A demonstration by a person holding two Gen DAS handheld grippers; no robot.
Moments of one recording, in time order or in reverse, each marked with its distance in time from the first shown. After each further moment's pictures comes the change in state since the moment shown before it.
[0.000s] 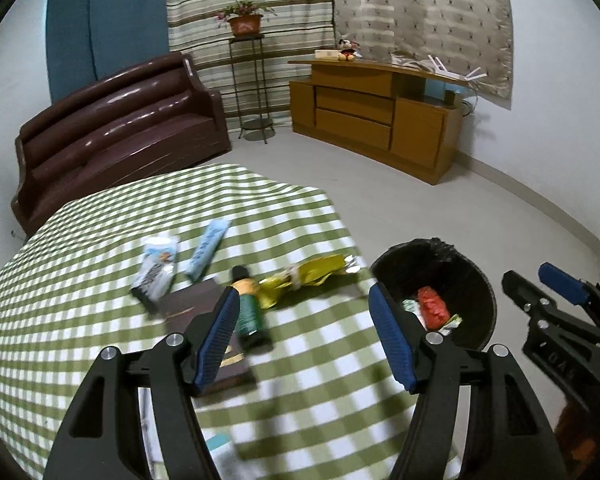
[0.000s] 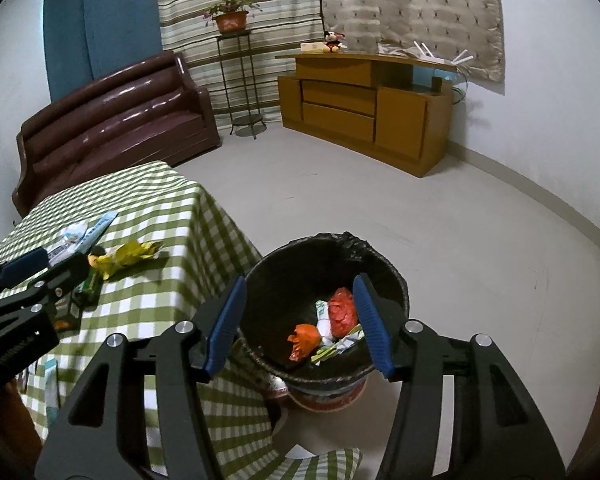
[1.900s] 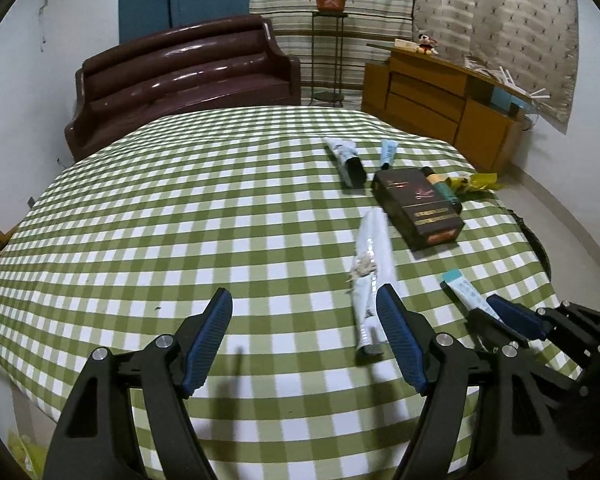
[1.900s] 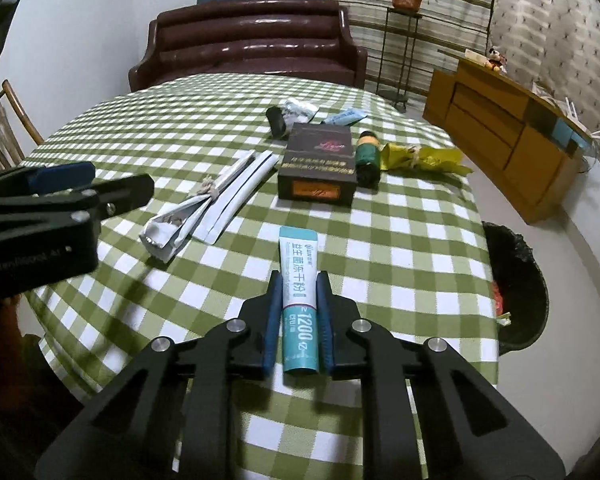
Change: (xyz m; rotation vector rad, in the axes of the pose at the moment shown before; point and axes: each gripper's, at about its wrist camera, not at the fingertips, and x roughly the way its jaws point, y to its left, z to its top) left arm -0.060 0.146 -0.102 -0.175 0.077 0.116; right arm -0.040 0.183 -0.091 -0.415 0.098 0.299
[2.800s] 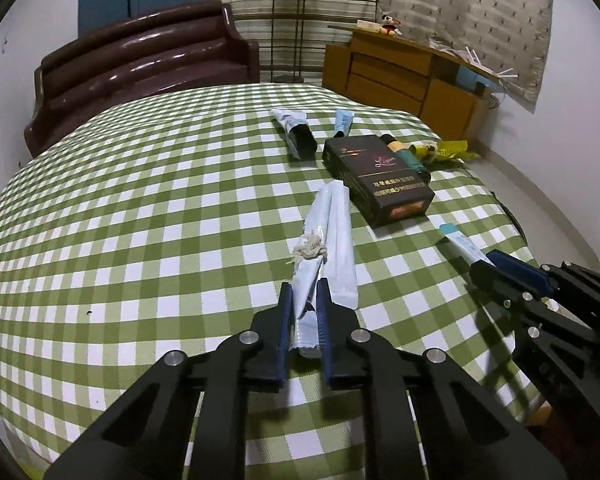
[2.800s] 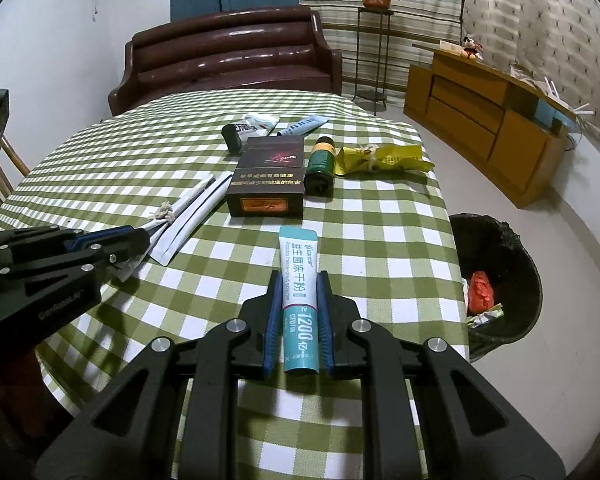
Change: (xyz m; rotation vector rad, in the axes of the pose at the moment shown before) left arm 0.028 -0.018 -0.008 0.053 0.058 -0.132; right arm 0.005 -0.027 0.003 0.087 -0.013 -0.021
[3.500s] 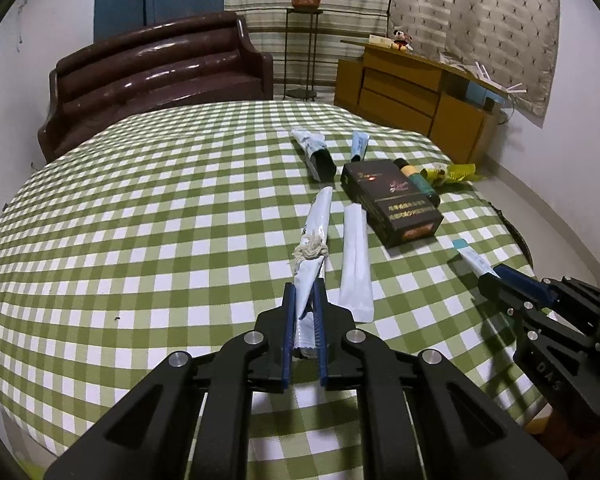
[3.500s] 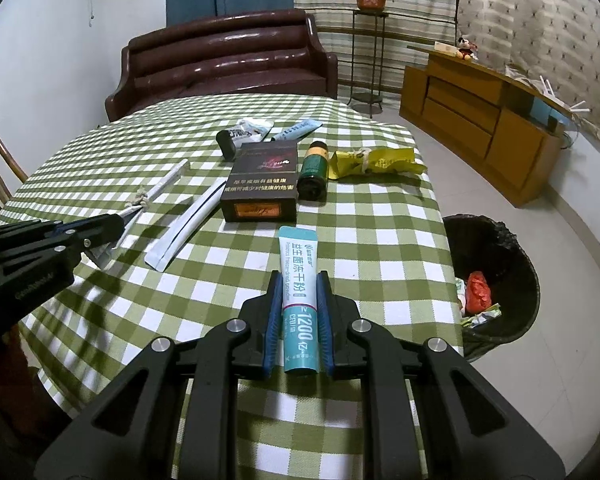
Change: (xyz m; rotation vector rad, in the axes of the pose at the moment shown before) left arm -0.021 0.013 0.005 -0.029 -0.057 0.035; right arm -0.005 -0.004 -0.001 0.016 -0.021 -0.010
